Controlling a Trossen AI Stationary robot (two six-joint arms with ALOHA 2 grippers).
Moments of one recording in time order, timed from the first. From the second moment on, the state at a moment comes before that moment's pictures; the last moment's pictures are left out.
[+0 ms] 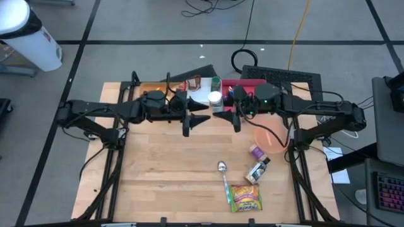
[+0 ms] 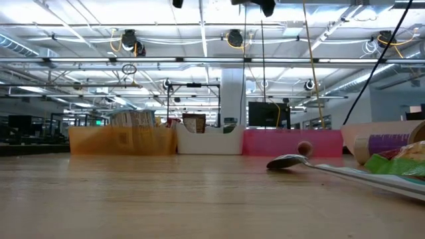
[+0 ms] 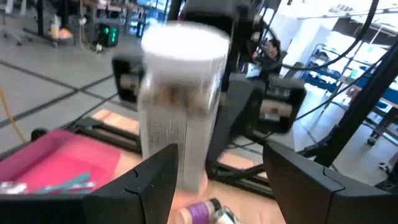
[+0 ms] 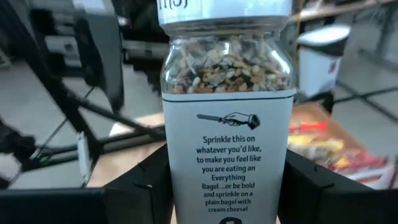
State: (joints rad) left arm 0.03 1.36 1.20 0.12 -0.03 -0.31; right arm -0.12 1.23 1.17 -0.09 -0.11 0.21
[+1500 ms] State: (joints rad) left arm 0.02 1.38 1.20 0.19 -0.06 -0.22; right arm -0.10 1.31 1.17 0.01 -0.29 0.28
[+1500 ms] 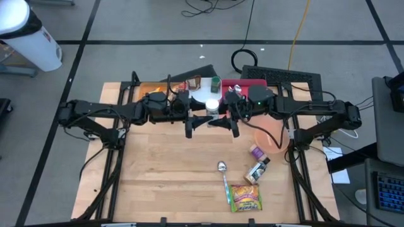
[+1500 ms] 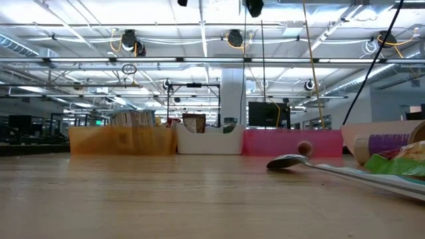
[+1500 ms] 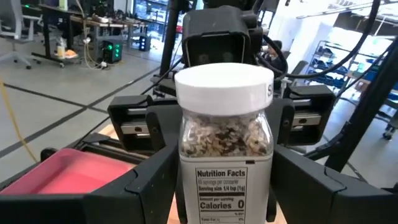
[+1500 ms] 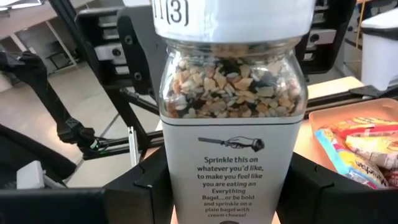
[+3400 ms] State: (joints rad) left arm 0.14 1.59 1.65 -0.58 0.33 -0.24; right arm -0.10 1.39 1.17 -0.11 -0.39 0.32
